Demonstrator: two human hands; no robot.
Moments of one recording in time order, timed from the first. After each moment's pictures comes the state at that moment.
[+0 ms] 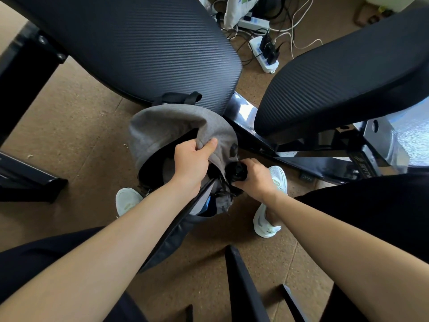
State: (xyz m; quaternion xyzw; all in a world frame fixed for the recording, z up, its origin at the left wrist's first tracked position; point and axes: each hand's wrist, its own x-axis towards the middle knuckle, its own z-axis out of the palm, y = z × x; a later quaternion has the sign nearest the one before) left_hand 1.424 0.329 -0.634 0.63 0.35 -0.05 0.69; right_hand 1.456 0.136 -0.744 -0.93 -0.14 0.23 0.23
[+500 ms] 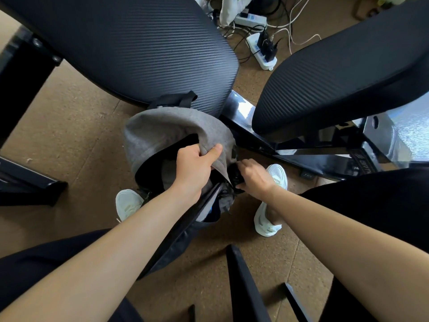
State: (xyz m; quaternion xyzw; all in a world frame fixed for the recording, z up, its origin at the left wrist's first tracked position) left_hand 1.418 0.320 -0.634 0.64 0.34 -0.07 0.68; right_hand 1.463 0.133 -0.754 -0.92 -0.25 0.26 0.13
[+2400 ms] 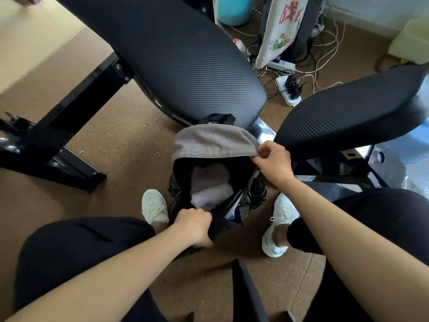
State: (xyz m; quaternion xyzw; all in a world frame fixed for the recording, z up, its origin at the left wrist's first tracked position) left_hand 1.304 0.341 -0.610 0.90 -0.01 -0.43 0.04; right_hand 1.484 0.172 -0.619 -0.90 -0.06 0.15 0.40
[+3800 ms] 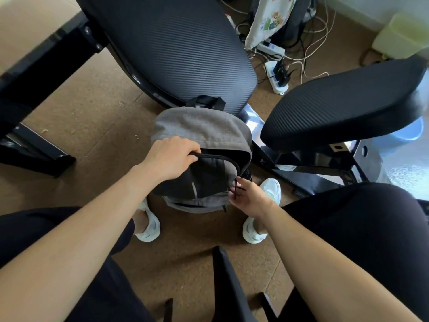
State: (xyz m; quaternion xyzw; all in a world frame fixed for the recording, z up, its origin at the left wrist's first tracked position) left_hand 1.385 0.398 -0.571 0.97 0.04 -0.18 0.15; right_hand 1.416 0.150 -0.727 -0.49 0.37 0.46 0.64
